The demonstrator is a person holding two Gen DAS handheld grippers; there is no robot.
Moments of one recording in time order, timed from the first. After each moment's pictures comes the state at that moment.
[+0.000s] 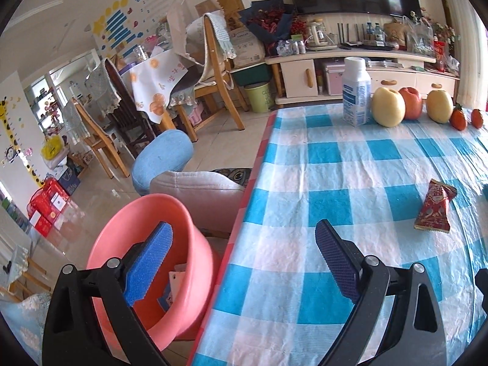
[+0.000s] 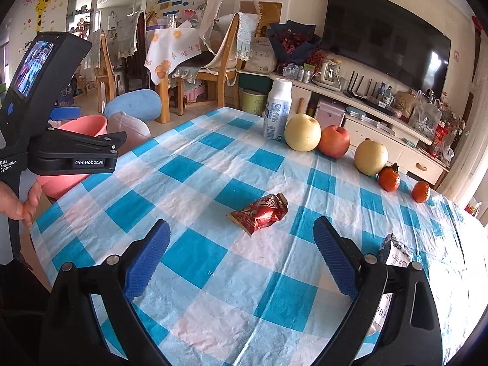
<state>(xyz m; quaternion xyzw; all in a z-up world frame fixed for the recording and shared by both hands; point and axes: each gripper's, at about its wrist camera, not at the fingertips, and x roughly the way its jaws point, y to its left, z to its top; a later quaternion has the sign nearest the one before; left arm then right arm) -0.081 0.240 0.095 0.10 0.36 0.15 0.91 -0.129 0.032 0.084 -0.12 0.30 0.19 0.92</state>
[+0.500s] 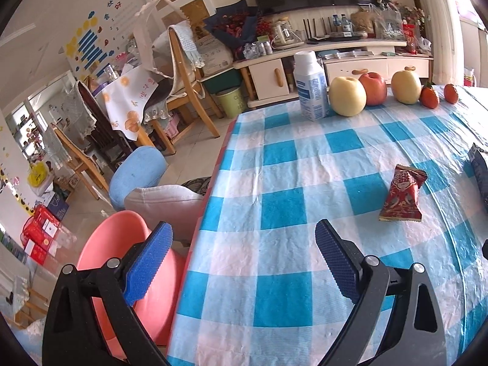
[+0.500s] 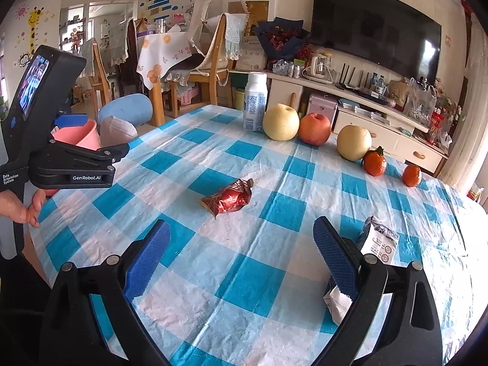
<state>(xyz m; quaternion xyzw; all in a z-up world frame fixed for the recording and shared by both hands) -0.078 0.191 0.087 0.15 0.36 0.10 0.92 -0.129 -0.019 0.082 -0.09 0.31 0.19 0.93</state>
